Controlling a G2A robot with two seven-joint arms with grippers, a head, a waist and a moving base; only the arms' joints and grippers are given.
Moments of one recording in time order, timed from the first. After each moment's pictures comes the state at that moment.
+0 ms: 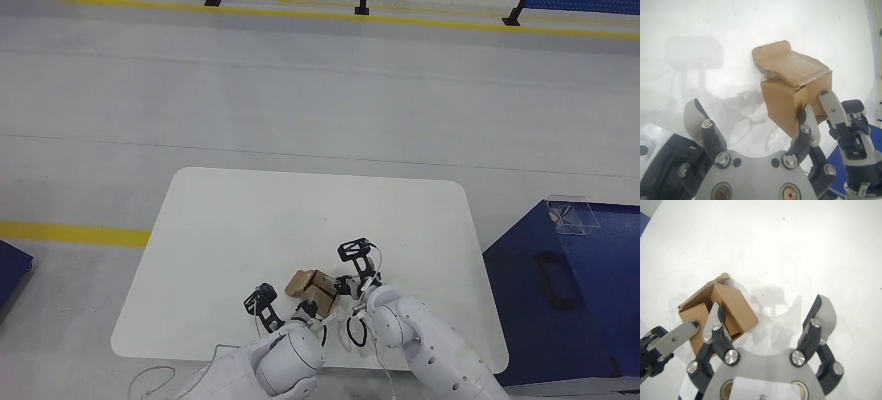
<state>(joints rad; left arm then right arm) 0.87 -1.24 -0.35 -1.60 -0.86 1.01 0.81 -1.09 -1.21 0.87 -1.46 -0.98 0.22 0.53</state>
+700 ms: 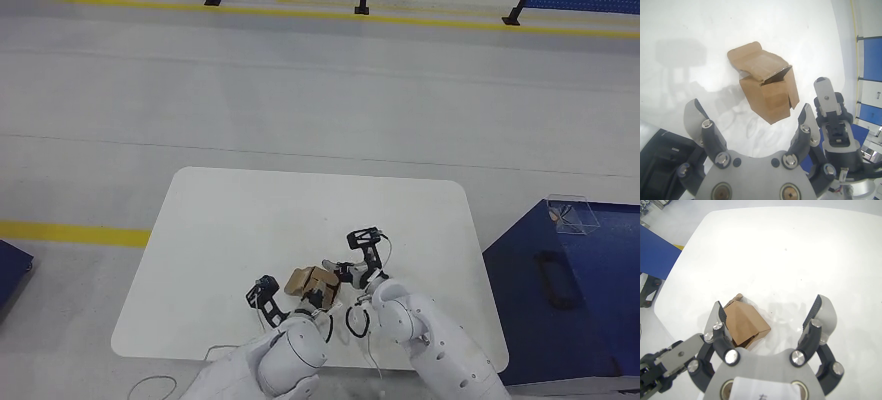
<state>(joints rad) 0.92 -1.25 -0.45 -1.69 -0.79 1.01 0.81 -1.12 -1.22 0.96 -1.49 -0.90 0.16 0.41</state>
